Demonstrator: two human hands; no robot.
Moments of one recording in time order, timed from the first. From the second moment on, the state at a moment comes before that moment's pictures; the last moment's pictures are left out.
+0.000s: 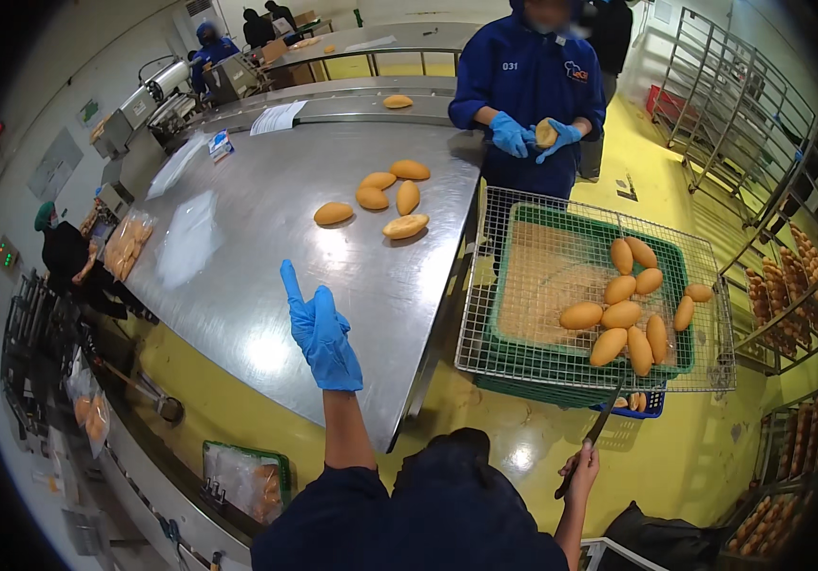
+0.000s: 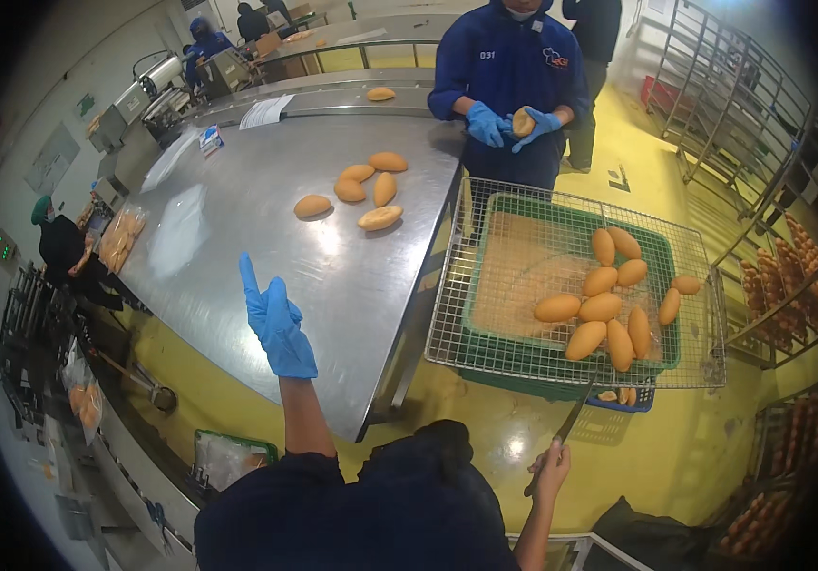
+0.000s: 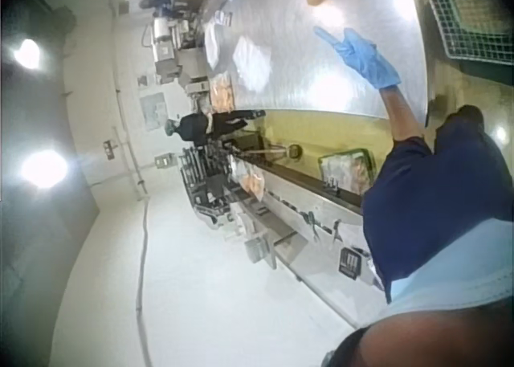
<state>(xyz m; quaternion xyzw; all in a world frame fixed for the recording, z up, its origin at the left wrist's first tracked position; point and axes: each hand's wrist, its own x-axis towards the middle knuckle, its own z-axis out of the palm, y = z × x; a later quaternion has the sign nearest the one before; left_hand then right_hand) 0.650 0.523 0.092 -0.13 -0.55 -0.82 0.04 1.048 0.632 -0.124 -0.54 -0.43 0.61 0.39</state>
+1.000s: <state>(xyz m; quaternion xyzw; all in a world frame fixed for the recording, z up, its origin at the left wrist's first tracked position) 0.851 0.839 0.037 -0.21 -0.64 -0.74 -0.09 1.214 0.846 -0.072 -0.53 -0.32 0.64 0.46</state>
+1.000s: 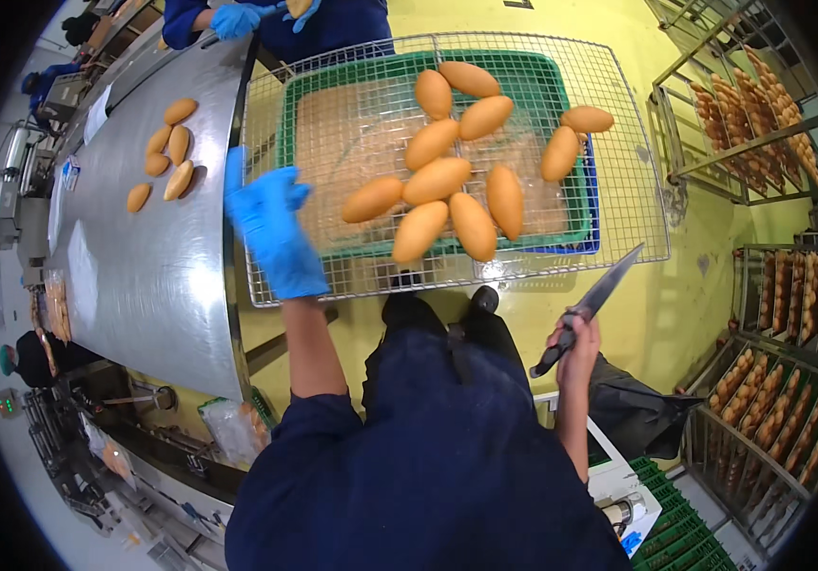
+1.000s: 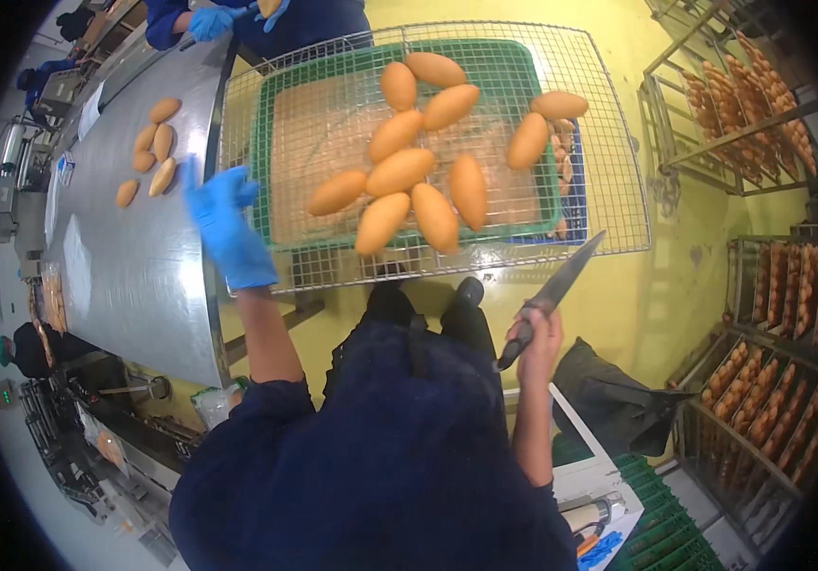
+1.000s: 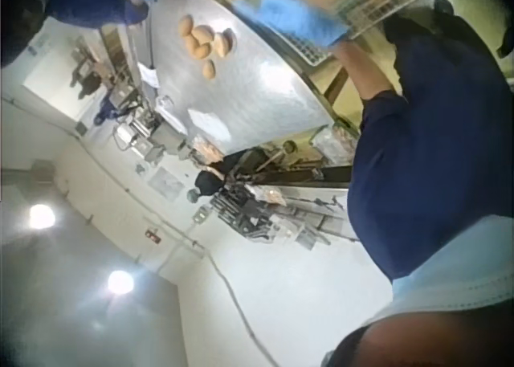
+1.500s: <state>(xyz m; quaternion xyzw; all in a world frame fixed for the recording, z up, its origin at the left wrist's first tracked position) 0.923 0.837 -0.098 -0.25 -0.58 -0.61 -0.48 1.243 0.917 -0.067 -0.50 -0.38 0.68 0.37</state>
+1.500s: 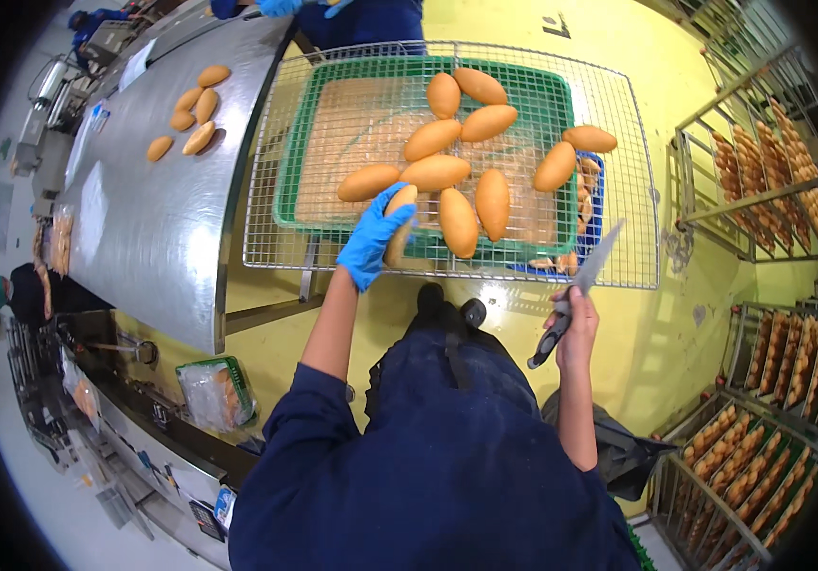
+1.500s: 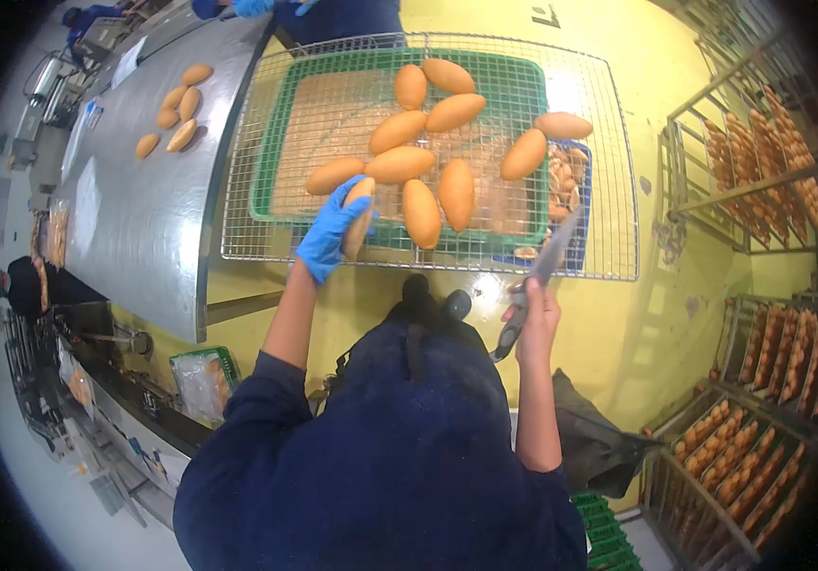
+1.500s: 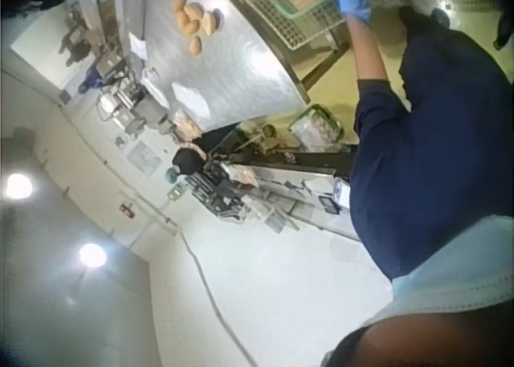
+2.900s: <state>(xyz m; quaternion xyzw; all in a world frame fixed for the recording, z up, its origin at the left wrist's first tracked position) 0.686 0.702 0.076 -0.15 -0.23 -0.81 -0.52 0.921 0.787 -0.033 -0.31 -0.69 0.55 0.35</state>
